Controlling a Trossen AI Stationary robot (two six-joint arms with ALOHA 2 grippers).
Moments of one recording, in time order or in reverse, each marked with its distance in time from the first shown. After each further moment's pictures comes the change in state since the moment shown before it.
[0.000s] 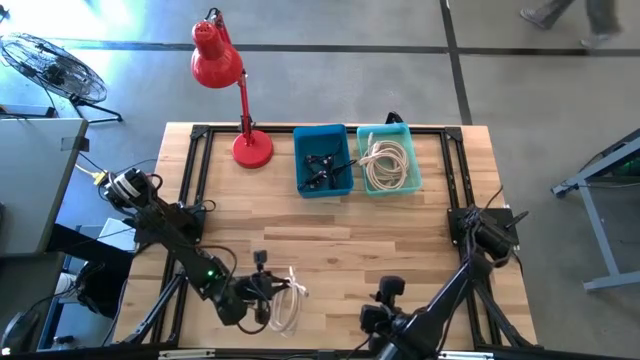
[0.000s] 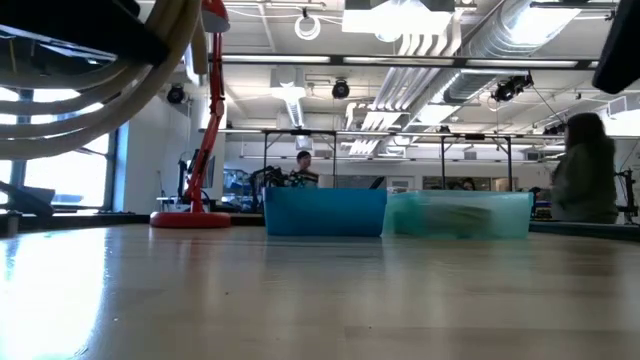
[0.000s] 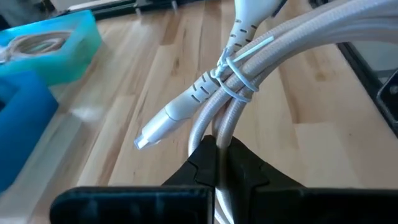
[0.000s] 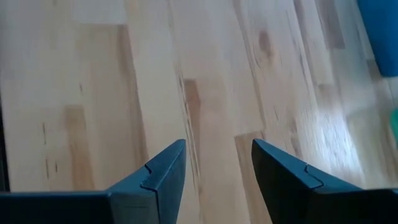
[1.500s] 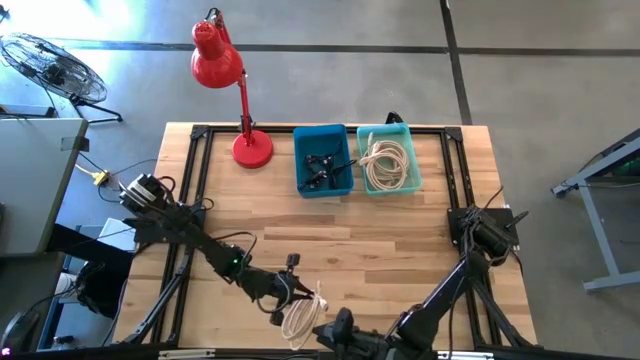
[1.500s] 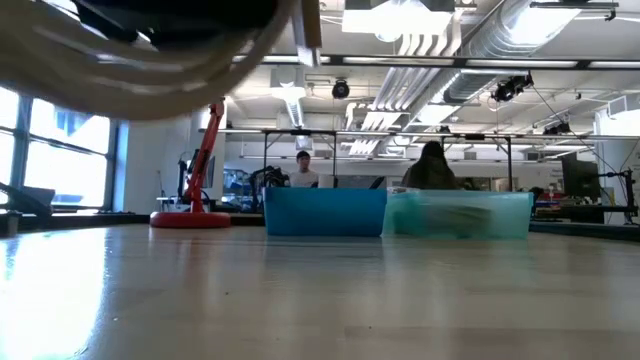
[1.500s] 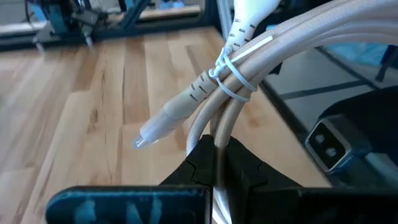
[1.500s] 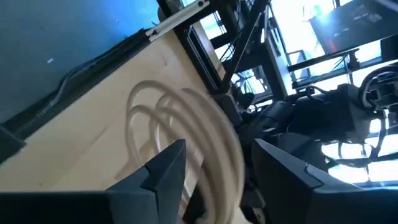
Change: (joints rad) left arm 0.202 0.113 0.003 0.448 0.480 0.267; right arm -0.020 0.000 0.000 1.035 0.281 -1.597
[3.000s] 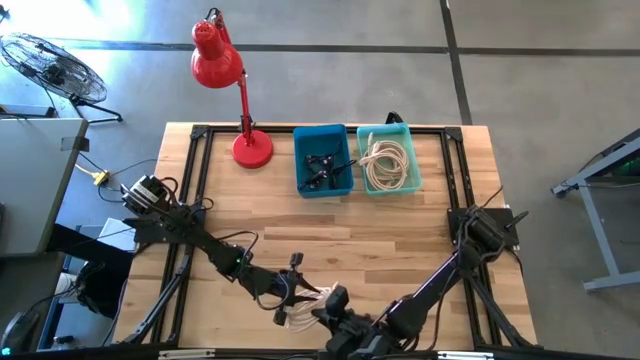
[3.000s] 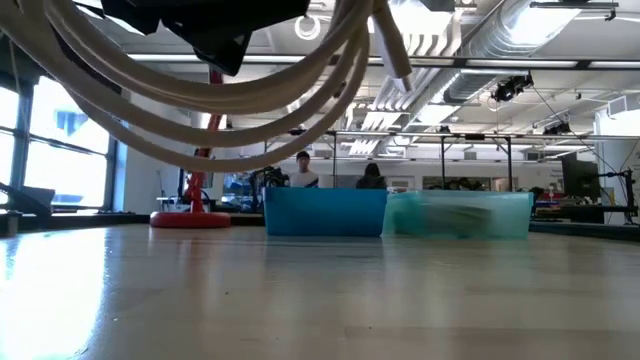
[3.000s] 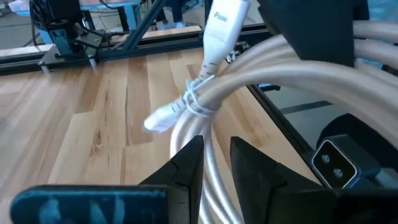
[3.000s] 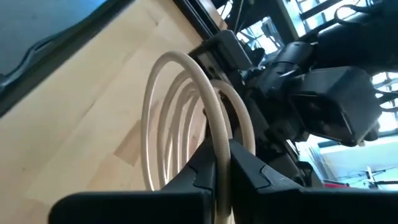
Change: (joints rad) left arm 0.017 0.030 0.001 0.104 0.012 0.052; right arm -0.076 0.000 0.000 -0.159 -0.017 0.259
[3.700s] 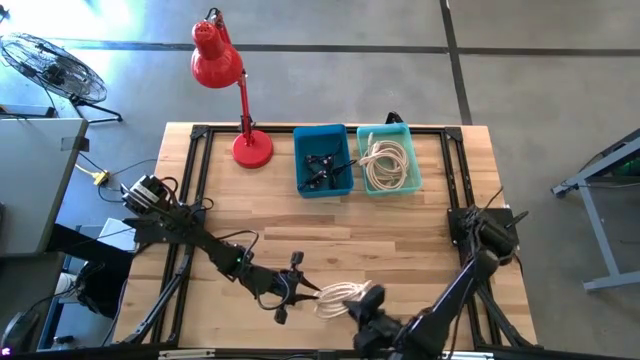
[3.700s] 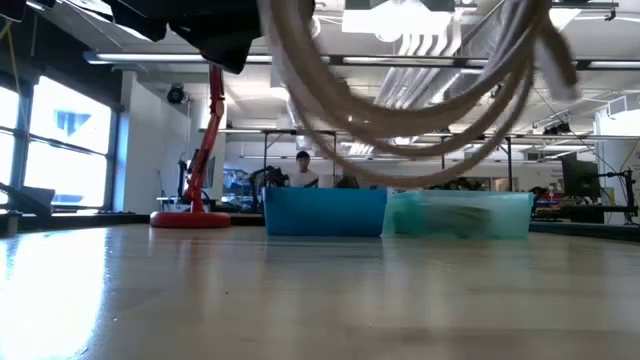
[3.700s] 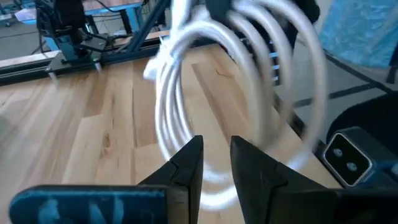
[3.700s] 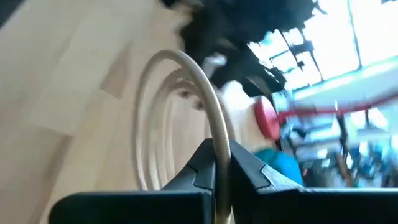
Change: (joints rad) left arm 0.001 0.001 0.000 -0.008 0.004 0.053; right arm 0.110 -0.024 0.000 -0.477 0.253 0.490
